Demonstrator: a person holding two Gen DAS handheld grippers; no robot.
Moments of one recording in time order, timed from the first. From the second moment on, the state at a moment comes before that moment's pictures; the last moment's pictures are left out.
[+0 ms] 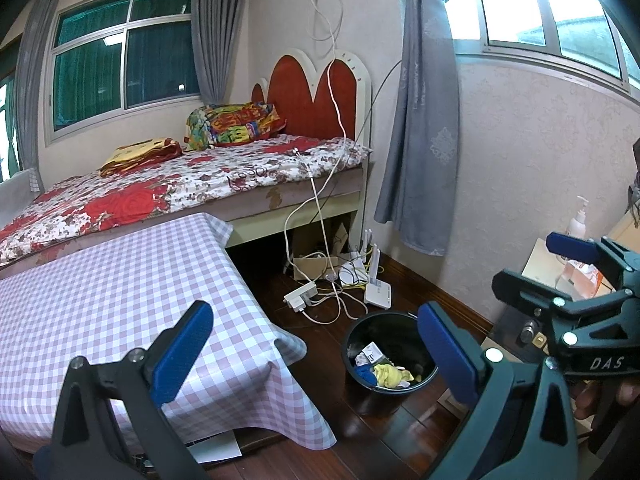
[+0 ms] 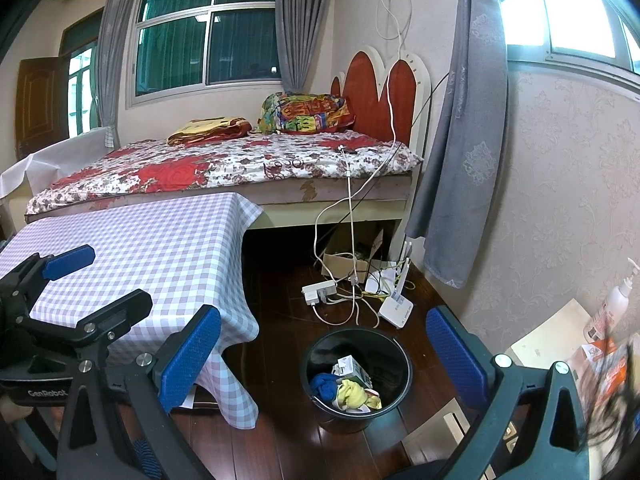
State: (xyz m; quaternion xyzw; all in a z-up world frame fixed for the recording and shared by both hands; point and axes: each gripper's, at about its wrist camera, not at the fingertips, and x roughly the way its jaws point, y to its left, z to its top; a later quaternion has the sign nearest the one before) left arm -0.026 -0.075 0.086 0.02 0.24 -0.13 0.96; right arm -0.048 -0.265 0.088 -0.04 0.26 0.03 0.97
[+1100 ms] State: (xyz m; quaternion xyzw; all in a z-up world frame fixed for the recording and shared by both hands) left arm -0.023 -0.075 0.084 0.03 0.23 -0.13 0.96; right arm -0.051 -0.269 0.076 -0.04 0.26 0.03 0.96
